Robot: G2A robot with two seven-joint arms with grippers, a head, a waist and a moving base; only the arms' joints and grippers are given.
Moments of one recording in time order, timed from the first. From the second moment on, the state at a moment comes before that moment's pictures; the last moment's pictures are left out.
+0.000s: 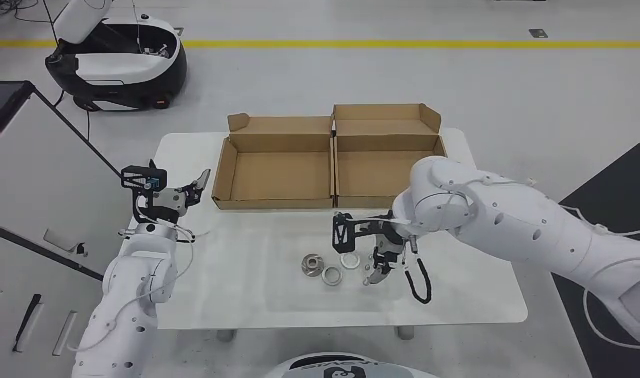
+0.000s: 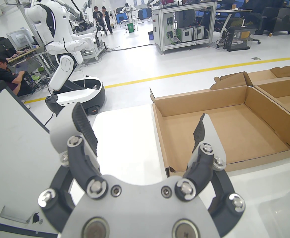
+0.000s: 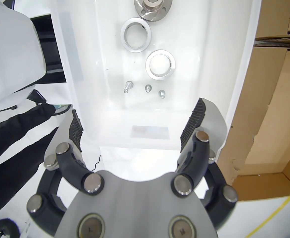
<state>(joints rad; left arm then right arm) 1.73 -1.15 -1.60 -1.80 1.33 0.00 0.00 -0.51 -0.83 0.24 -1.80 -0.28 -0.47 1.28</state>
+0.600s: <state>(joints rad) 1.73 -1.15 -1.60 -1.80 1.33 0.00 0.00 -0.52 -0.84 0.25 -1.84 -0.30 -0.41 1.36</state>
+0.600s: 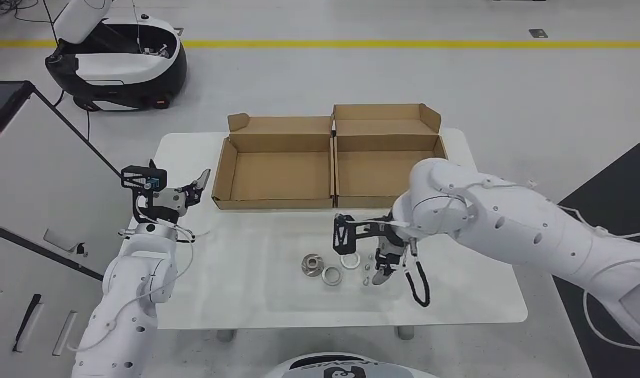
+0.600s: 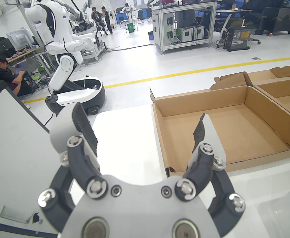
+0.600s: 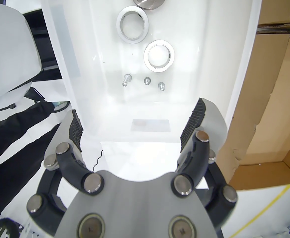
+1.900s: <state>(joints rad) 1.73 -1.15 -1.60 -1.80 1.33 0.00 0.00 -0.54 -0.96 0.17 -1.71 -0.26 -0.41 1.41</state>
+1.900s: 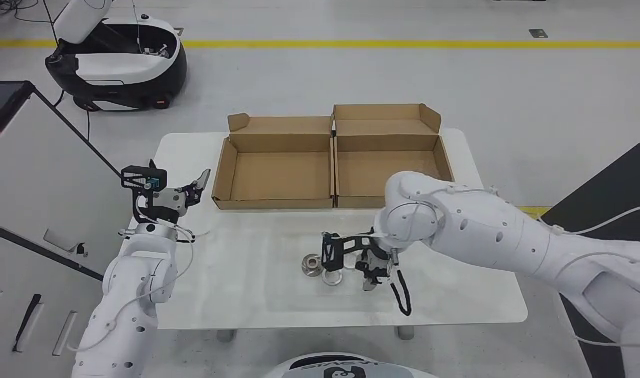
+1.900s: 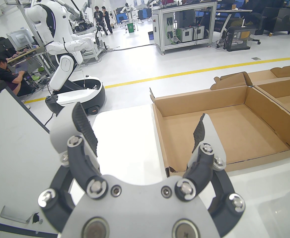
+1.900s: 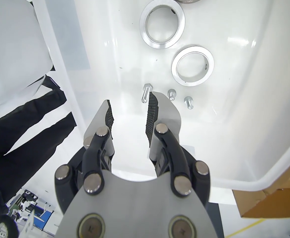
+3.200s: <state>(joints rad) 1.73 -1.15 -1.60 -1.80 1.33 0.00 0.00 -0.59 -0.98 0.17 -1.66 -0.28 -0.40 1.42</state>
